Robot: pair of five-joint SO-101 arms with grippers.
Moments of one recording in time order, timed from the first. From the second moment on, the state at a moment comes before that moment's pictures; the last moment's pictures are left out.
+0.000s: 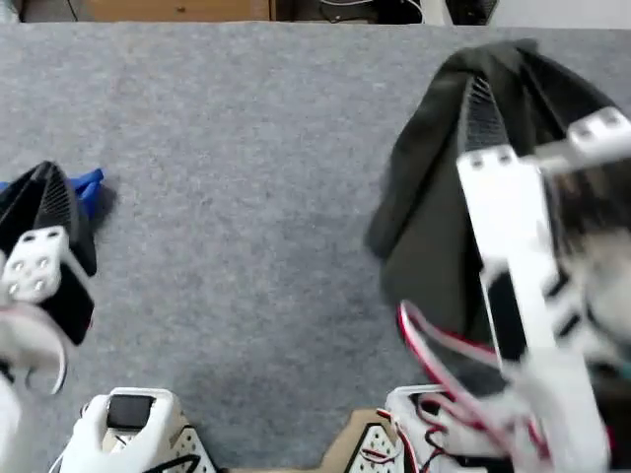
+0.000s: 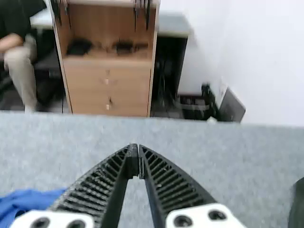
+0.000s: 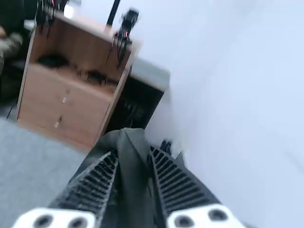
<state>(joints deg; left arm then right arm) -2.4 -43.3 -34.8 100.0 -5.3 -6.8 -21.2 -60.4 93.9 14.2</state>
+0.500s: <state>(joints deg) -2.9 -51.0 -25.8 100.3 -5.3 -27.1 -21.1 -36.6 74.5 10.4</state>
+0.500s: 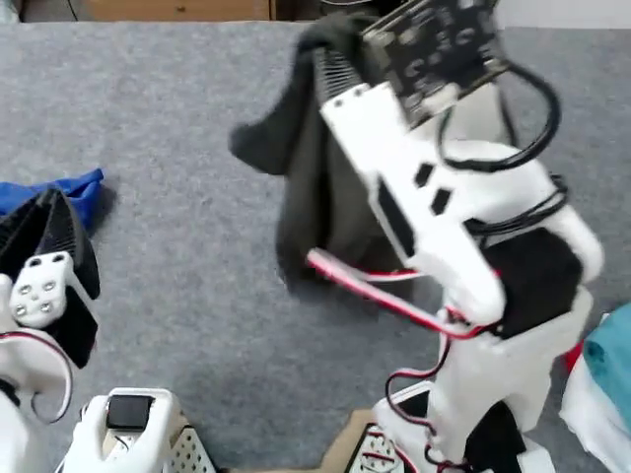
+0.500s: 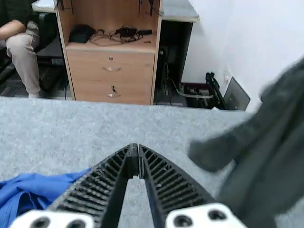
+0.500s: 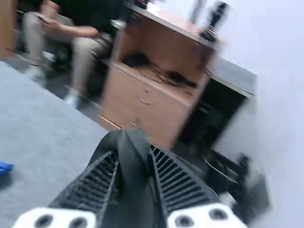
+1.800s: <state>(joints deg) 26.8 -15.2 13.6 85.9 21.7 -0.3 -21.1 48.6 35.1 23.2</state>
